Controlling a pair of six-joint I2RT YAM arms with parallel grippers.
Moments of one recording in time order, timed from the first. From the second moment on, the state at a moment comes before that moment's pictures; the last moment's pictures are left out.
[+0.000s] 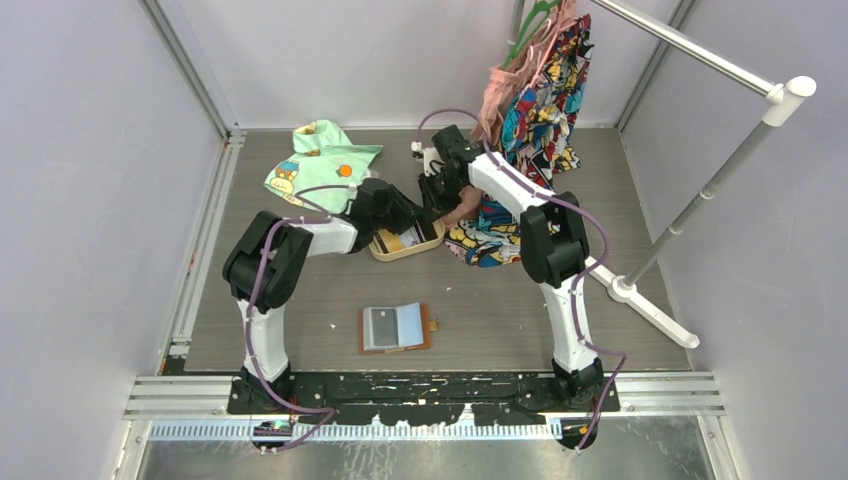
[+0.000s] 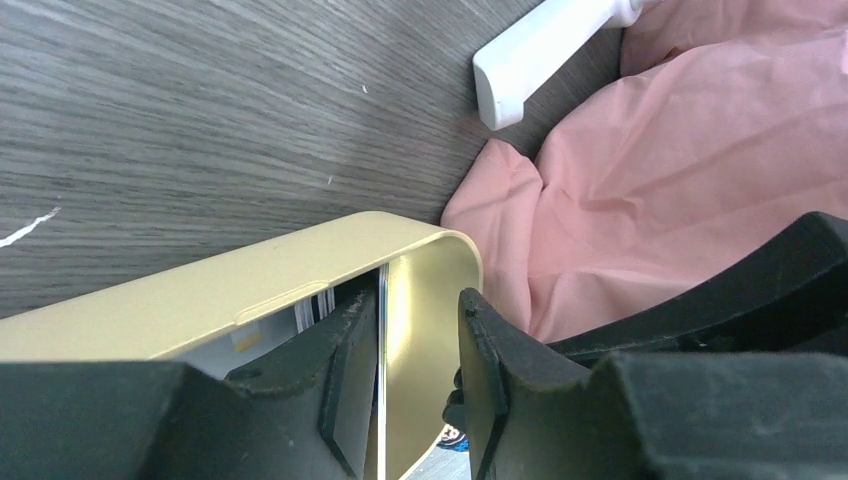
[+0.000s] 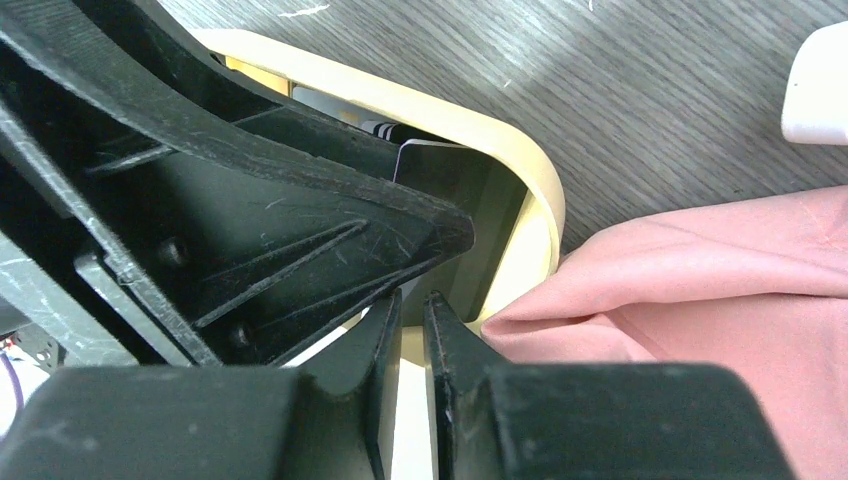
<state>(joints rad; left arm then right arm) -0.52 1.97 1.09 0.34 0.10 -1.18 0.49 2.22 1.92 -0.85 -0.38 0.05</state>
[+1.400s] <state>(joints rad) -0.49 1.99 1.18 0.20 0.34 -1.05 0.49 2.12 1.90 -0.84 -0.49 0.04</state>
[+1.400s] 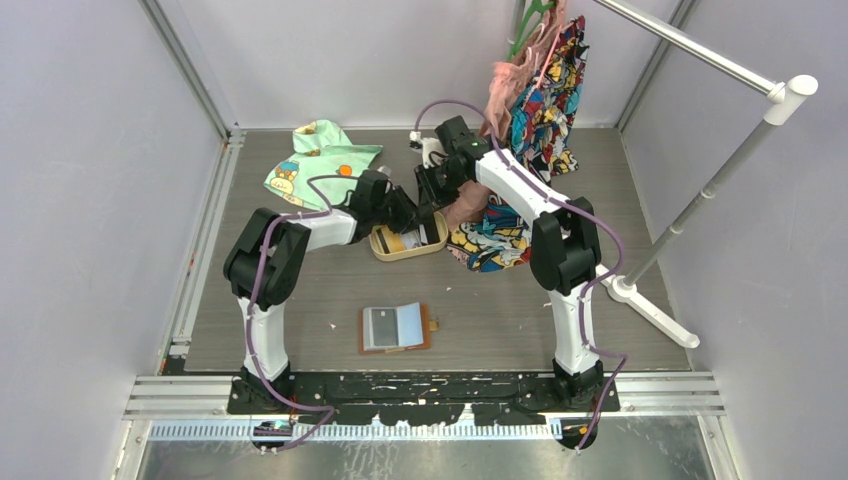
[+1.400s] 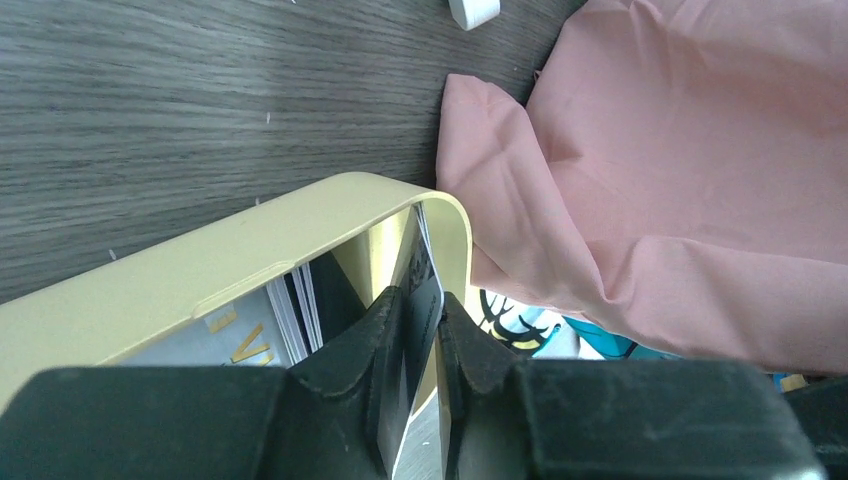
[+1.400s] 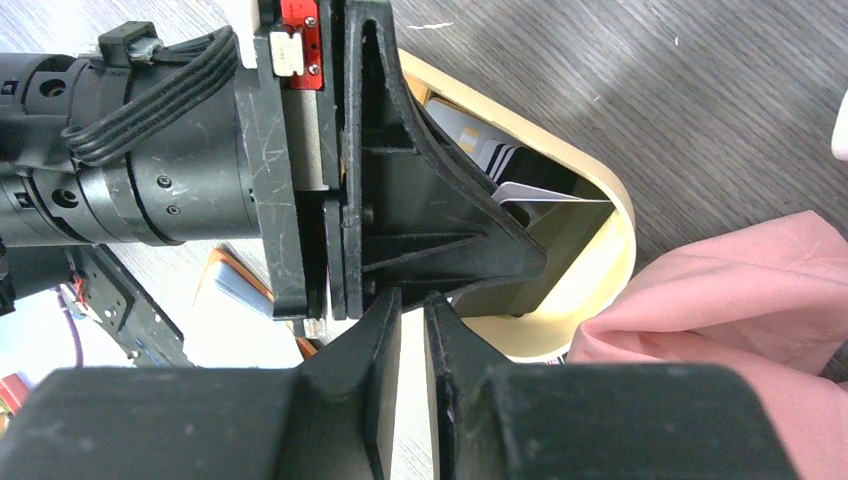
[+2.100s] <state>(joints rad) -0.46 1.99 1.13 0.22 0.37 -1.05 0.49 2.12 1.90 -0.84 -0.50 0.04</state>
